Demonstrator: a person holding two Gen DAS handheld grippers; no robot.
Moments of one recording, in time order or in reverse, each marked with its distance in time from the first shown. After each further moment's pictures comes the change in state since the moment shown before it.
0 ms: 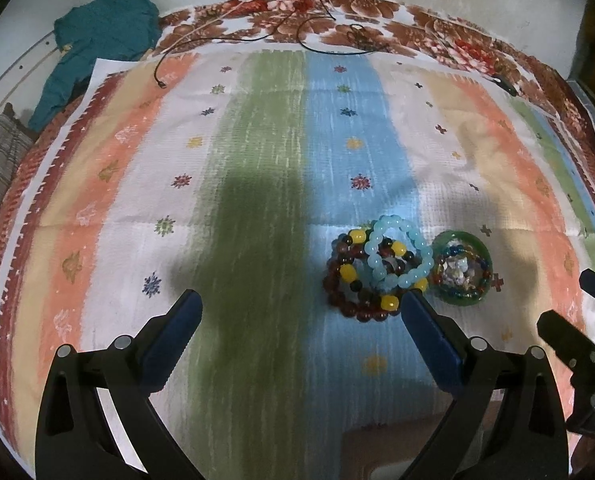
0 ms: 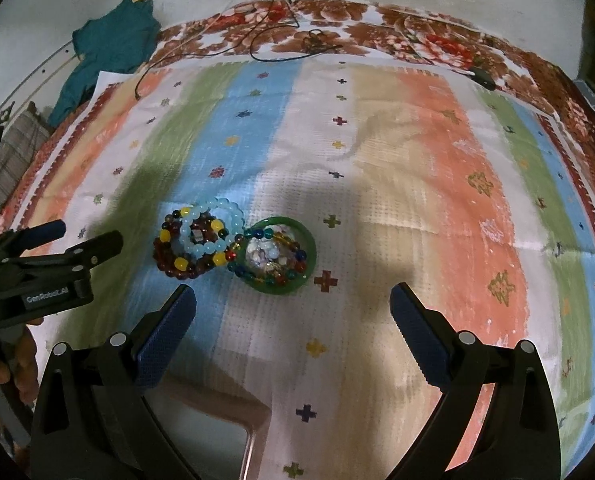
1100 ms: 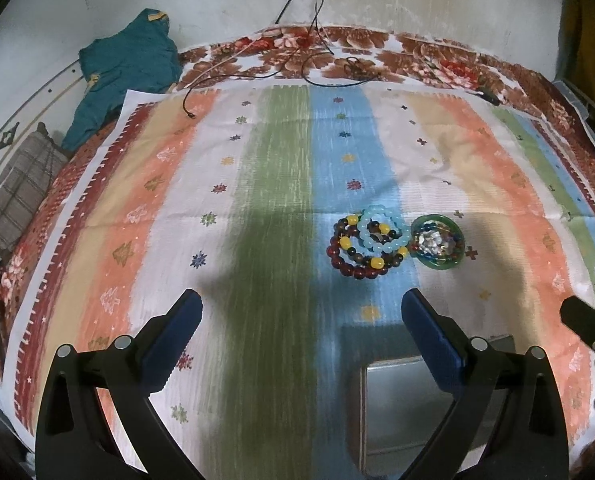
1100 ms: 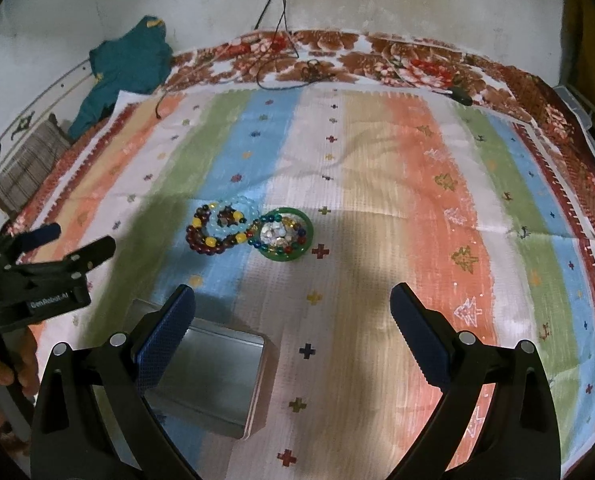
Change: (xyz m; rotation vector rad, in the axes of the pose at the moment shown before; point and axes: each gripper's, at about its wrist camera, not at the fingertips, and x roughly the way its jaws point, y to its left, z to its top) left arm -0.076 -0.004 -0.046 0.035 -0.117 0.059; right arm -0.074 0.000 -0.044 0.010 -0.082 -0.007
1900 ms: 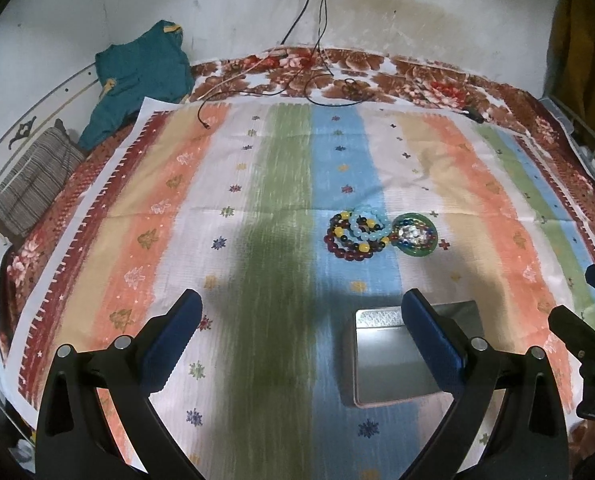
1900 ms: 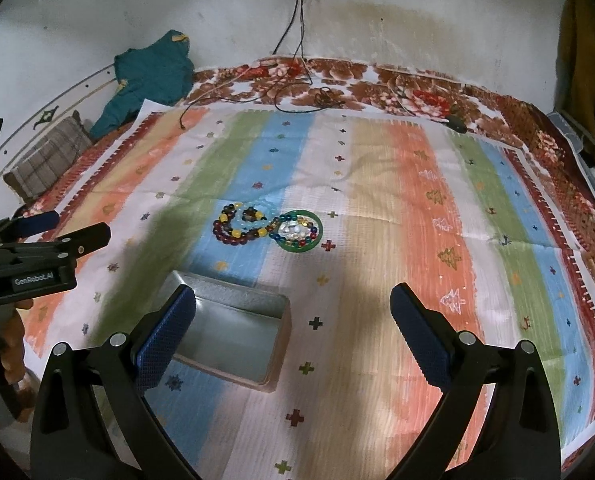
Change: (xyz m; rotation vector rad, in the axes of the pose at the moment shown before) left arm -0.066 0.010 -0.031 -0.029 -0.059 -0.020; right arm -0.065 0.014 -0.037 -0.042 -0.102 0.008
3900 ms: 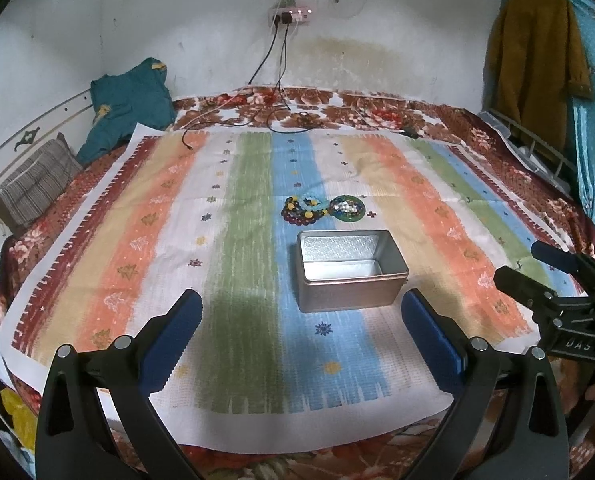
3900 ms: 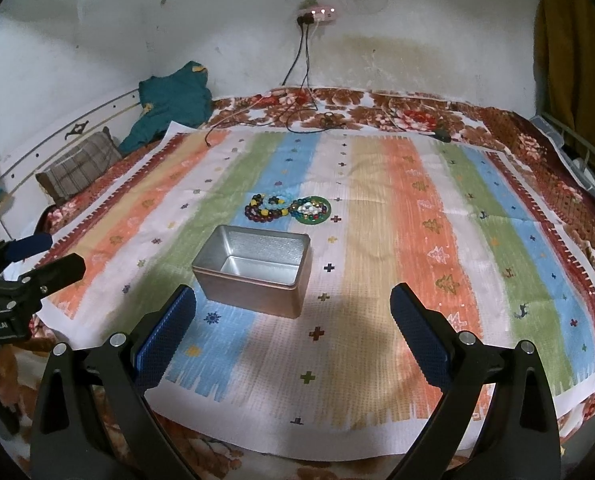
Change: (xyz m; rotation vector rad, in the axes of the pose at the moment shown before) left arm -0.124 -0.001 -0.121 0.044 -0.173 -0.139; right arm -0.096 0.007 -0.102 0.004 -0.148 0.036
